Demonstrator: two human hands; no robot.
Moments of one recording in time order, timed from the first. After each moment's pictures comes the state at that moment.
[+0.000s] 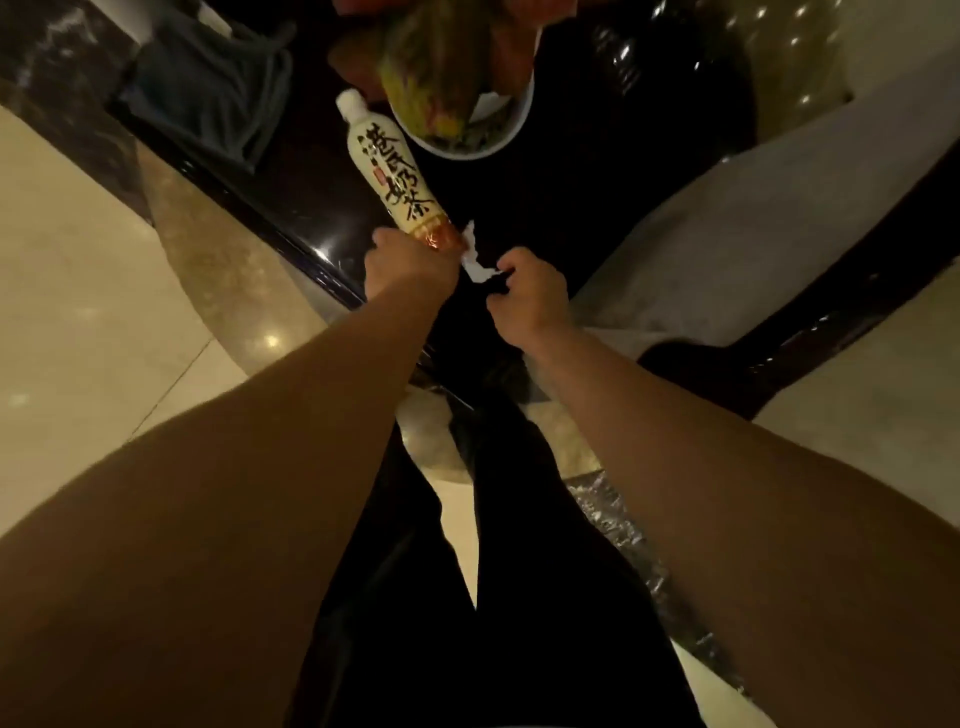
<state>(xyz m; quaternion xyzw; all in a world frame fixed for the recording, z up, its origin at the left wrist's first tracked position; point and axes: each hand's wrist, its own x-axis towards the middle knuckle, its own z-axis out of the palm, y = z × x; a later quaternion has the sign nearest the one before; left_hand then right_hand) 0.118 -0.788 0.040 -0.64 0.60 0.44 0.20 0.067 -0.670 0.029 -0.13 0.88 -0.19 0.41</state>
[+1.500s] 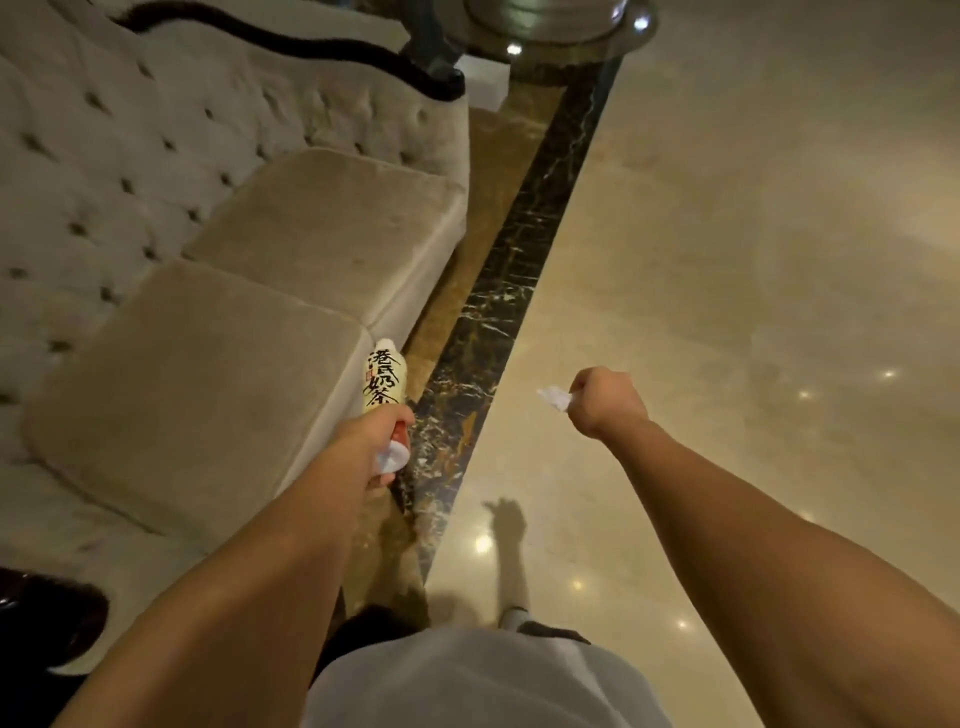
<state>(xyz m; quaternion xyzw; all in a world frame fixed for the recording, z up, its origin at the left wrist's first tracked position) 0.420 -0.238 0.335 0.01 0.80 0.27 0.54 0.669 -0.129 0.347 0.66 0.71 -0.26 0.04</state>
